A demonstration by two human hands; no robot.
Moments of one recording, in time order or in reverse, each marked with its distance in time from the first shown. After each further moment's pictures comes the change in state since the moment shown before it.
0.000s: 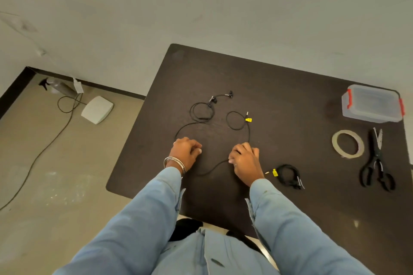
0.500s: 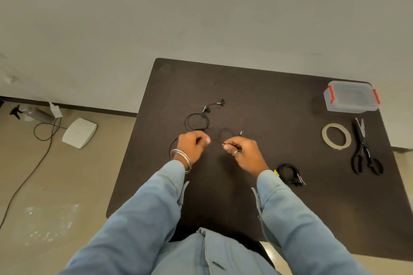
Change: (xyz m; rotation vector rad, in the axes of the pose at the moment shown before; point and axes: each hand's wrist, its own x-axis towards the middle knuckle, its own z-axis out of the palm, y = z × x) left_hand 0.028 0.033 -0.037 -0.318 0.050 0.165; right_hand 0.028 -0.033 -0.056 0.719 0.098 0.238
